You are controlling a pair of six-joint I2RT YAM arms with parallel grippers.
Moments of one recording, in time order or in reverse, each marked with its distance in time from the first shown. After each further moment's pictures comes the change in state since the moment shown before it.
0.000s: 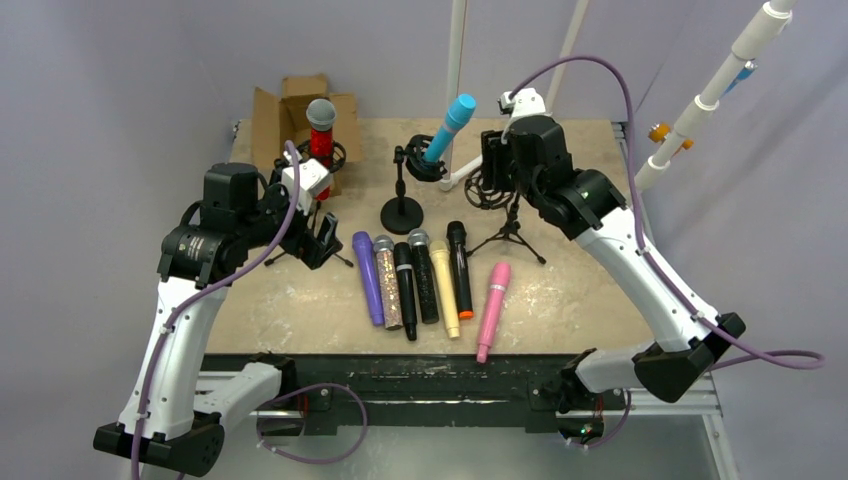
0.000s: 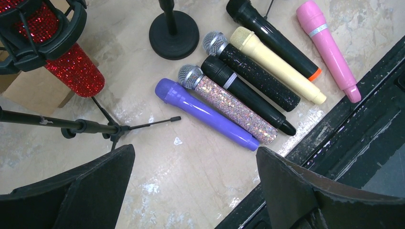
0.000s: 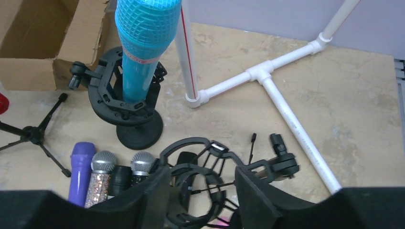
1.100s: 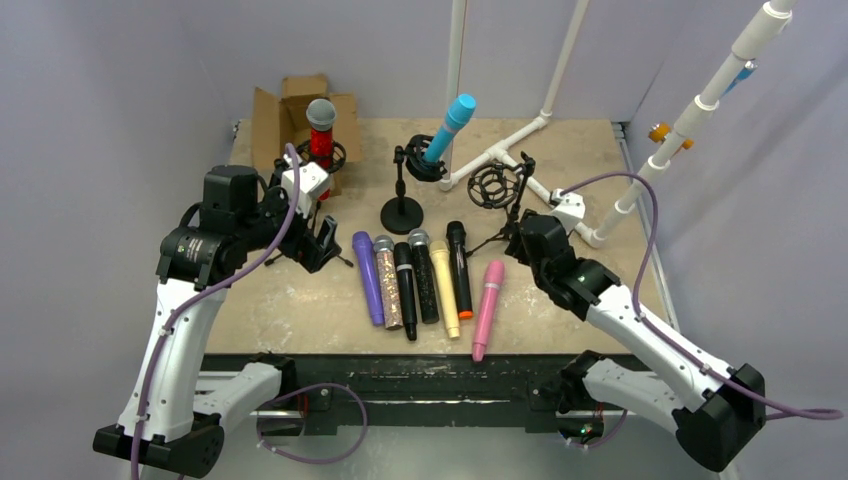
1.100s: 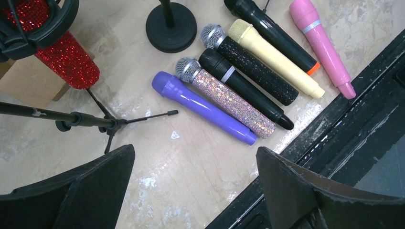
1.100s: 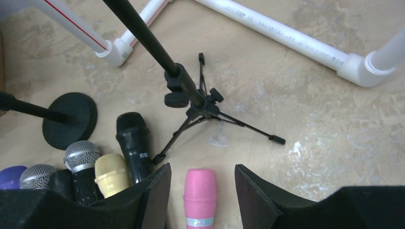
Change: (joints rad) left arm 0.000 -0.006 0.000 -0.030 -0.004 0.001; right arm 0.000 -0.396 -0.810 0.239 0.230 0.472
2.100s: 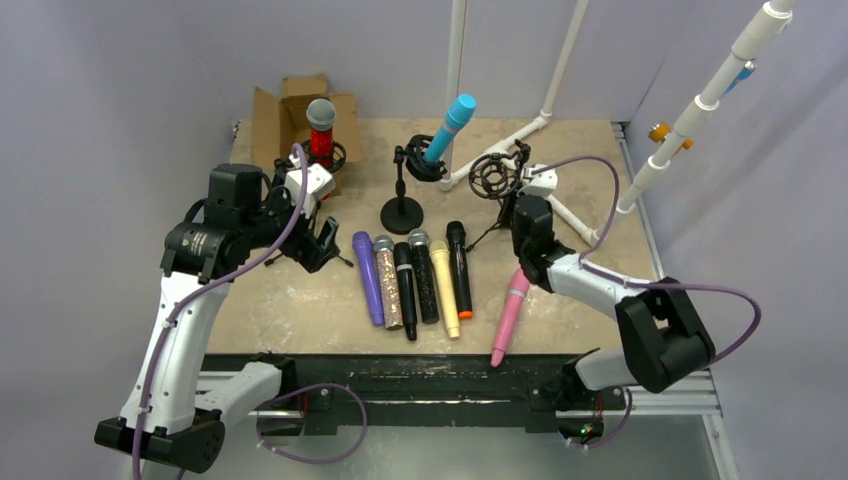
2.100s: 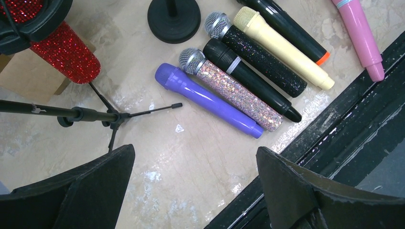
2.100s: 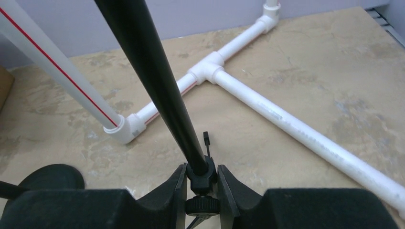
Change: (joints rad) left arm 0.000 0.024 0.000 -0.023 -0.019 0.037; right arm -0.128 0.413 -0.143 0.969 -0.030 -0.401
